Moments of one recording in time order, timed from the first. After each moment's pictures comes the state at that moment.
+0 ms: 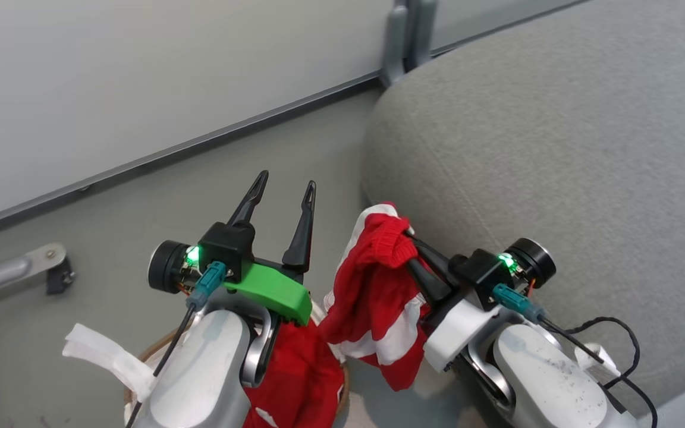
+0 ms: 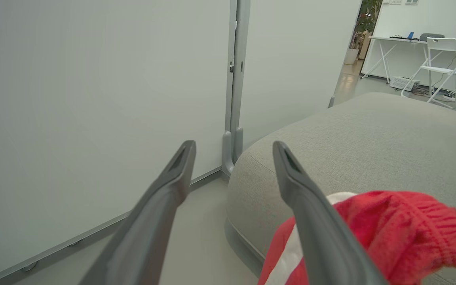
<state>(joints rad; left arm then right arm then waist) -0.44 0.05 -0.47 0.42 -0.30 -0.02 -0.26 -0.42 -0.08 0.51 0.36 0.15 0.13 -0.26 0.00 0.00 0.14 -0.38</state>
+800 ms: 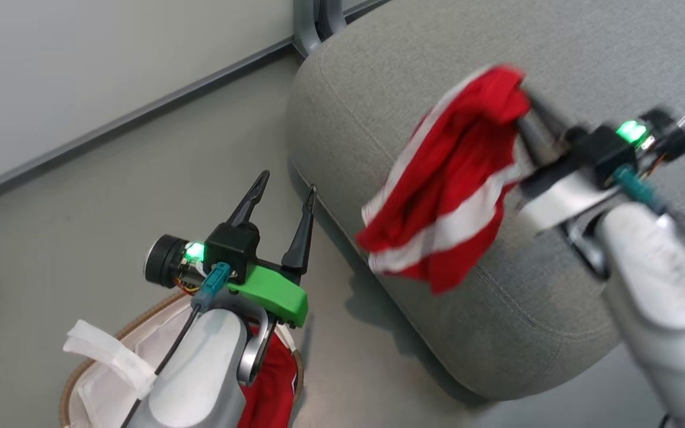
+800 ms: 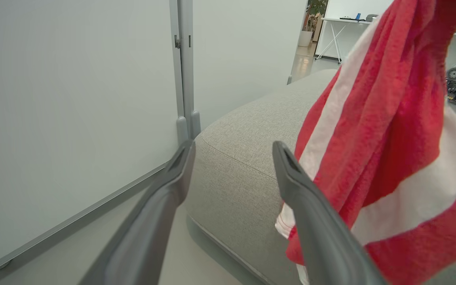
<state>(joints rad) -0.44 0.06 -0.46 0.43 -0.23 -0.05 -0.26 -0.62 -0.24 0.30 0.28 0.07 0.13 -0.26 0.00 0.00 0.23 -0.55</state>
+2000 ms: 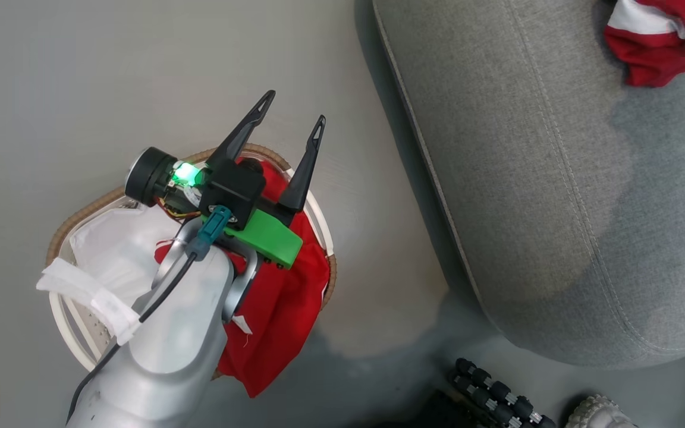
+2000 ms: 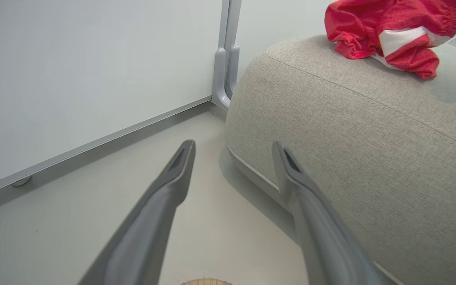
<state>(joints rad) -0.64 0.12 -0.52 0.40 -0.15 -0.11 -0.26 -0.88 -0.29 -0.32 0.60 -0.15 0.13 -0.26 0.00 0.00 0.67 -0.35</state>
